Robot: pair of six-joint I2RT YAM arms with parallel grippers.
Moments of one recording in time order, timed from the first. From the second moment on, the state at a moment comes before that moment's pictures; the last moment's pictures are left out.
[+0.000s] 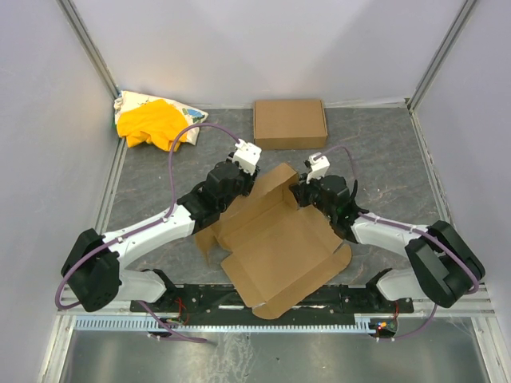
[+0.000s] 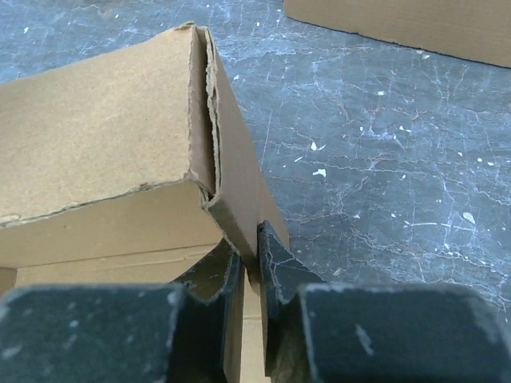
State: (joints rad) left arm -0.79 1.30 0.84 0.13 -0.33 0.07; right arm 0.59 1.36 0.52 0.54 -0.03 0.23
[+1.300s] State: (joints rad) left arm -0.79 1.30 0.85 0.13 -0.27 0.06; right arm 0.89 1.38 0.48 0.56 0.74 0.26
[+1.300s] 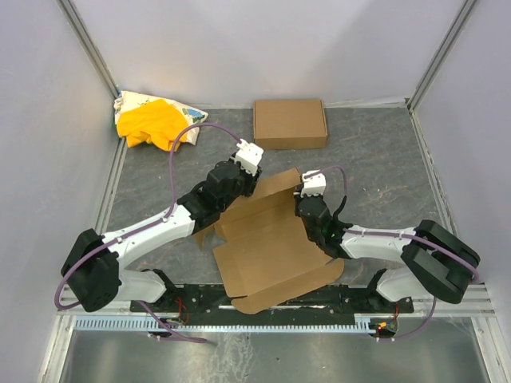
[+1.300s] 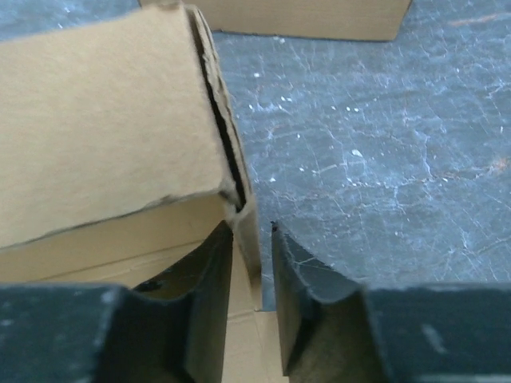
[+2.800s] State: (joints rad) left arm -0.73 0.89 0.87 -0.05 -0.54 -0.11; right arm 0.89 0.77 0.60 -0.12 0.56 0.23
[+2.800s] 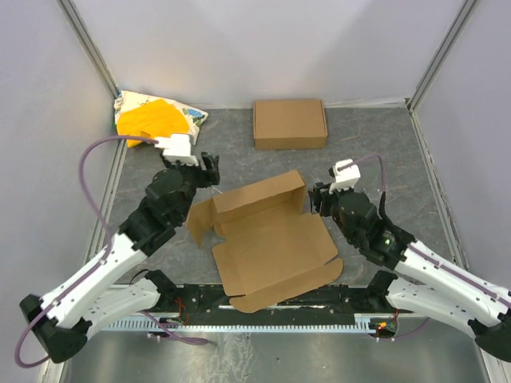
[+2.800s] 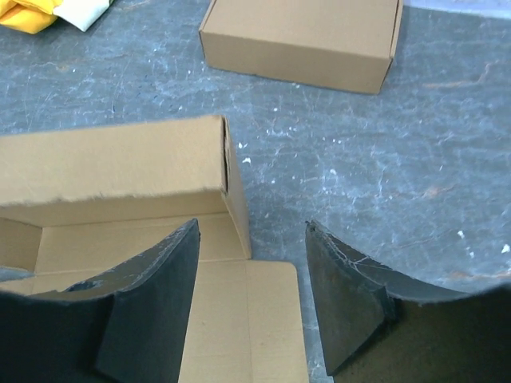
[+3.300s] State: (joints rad) left arm -0.72 0.48 0.76 -0.36 -0.60 -0.51; right arm 0.87 0.97 0.60 -0.18 0.54 0.25
